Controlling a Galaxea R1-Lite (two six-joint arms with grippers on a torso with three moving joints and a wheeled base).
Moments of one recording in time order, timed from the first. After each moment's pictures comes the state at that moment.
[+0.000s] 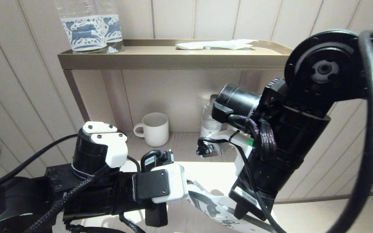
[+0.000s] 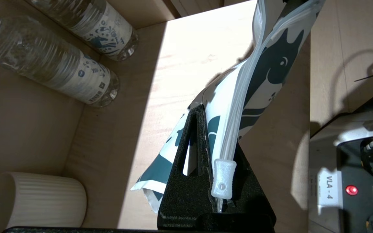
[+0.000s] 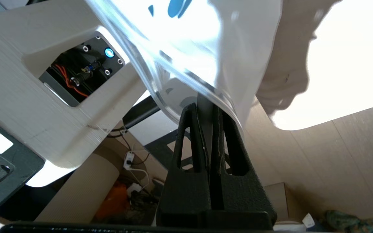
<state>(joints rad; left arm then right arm) -0.83 1.62 -0.71 -0.52 -0.32 0.74 0.80 1.94 -1.95 1.37 0.21 -0.06</state>
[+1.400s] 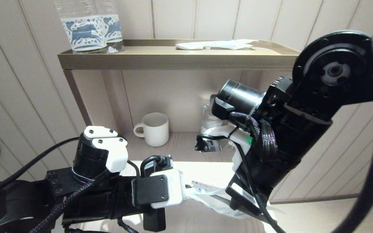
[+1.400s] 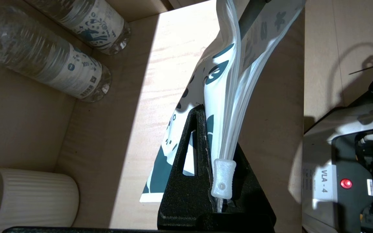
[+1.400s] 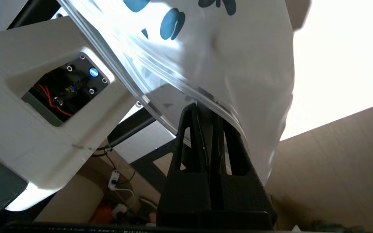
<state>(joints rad) -0.83 1.62 -0.69 -0.52 -0.32 0.74 0.80 1.91 -1.90 1.28 0.14 -0.06</state>
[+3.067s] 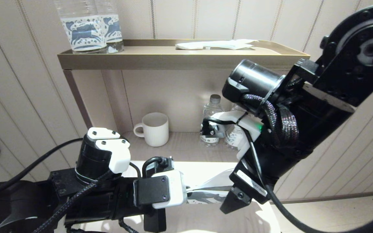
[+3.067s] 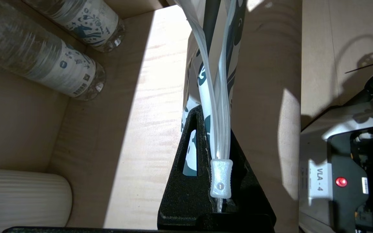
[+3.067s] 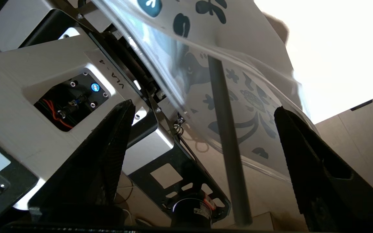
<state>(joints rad) -0.83 1.64 -0.69 -0.51 -0.32 0.74 0.79 1.87 -1.95 1.26 0.13 -0.06</state>
